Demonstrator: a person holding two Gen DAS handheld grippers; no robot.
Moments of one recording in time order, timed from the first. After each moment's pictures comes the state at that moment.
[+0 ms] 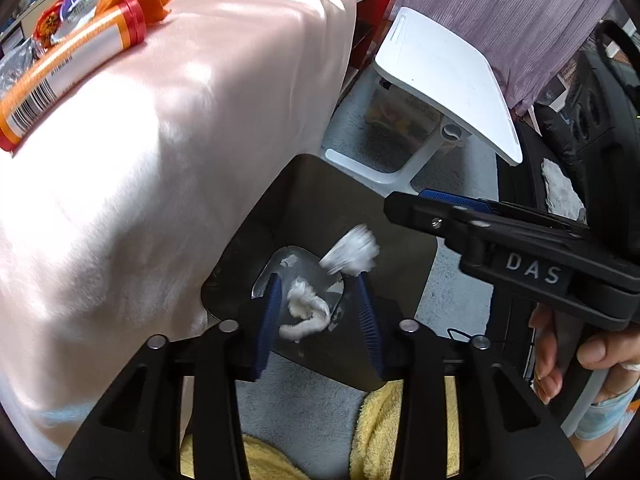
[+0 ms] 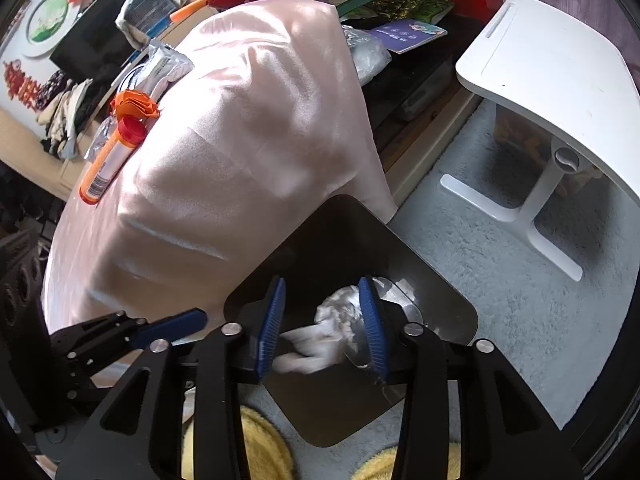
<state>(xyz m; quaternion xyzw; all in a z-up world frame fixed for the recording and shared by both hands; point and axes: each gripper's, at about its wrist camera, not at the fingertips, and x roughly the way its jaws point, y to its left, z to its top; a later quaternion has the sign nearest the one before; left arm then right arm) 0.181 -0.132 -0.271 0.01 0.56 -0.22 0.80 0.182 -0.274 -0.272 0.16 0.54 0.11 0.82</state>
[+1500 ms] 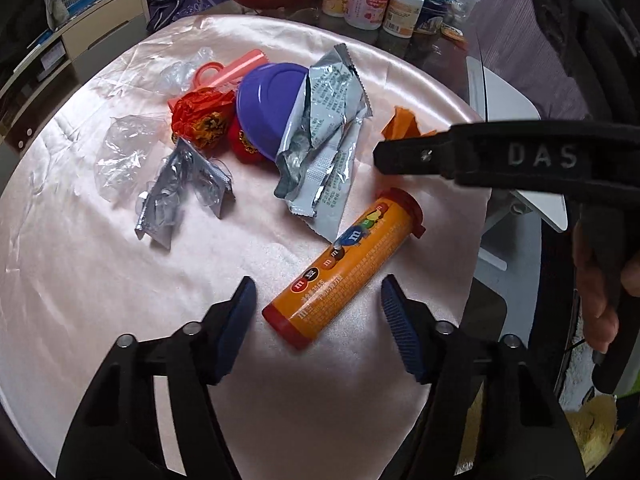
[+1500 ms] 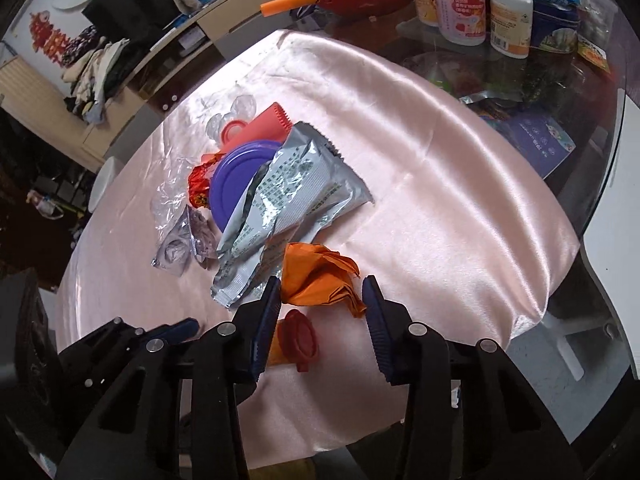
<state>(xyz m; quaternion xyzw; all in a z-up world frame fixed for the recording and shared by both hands) 0.276 -0.016 -0.207 0.03 0.54 -0.15 0.83 0.326 -0.154 -0.178 0.10 0.56 0.19 0.80</state>
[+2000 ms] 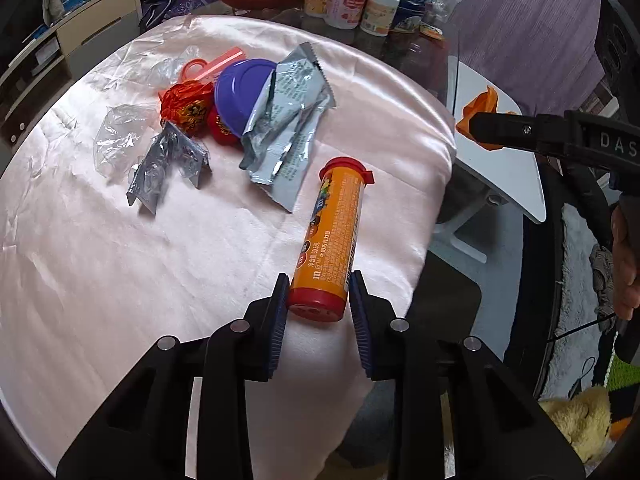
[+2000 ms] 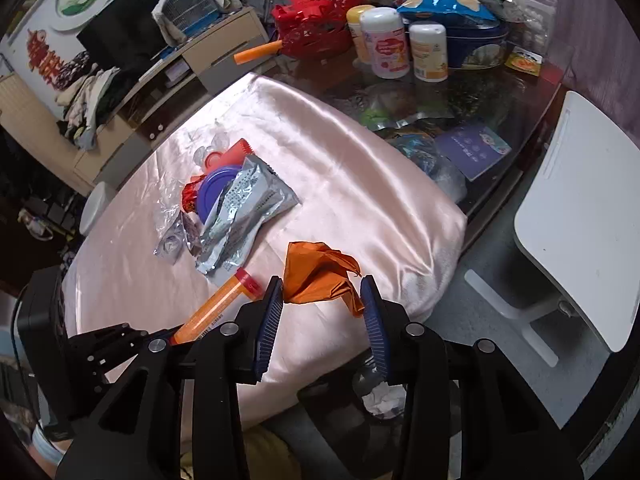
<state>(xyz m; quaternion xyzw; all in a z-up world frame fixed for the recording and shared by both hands) 0.240 -0.028 -0.186 0.02 0.54 -0.17 0.83 0.277 -0.216 -0.136 0.10 0.52 0.14 0.84</state>
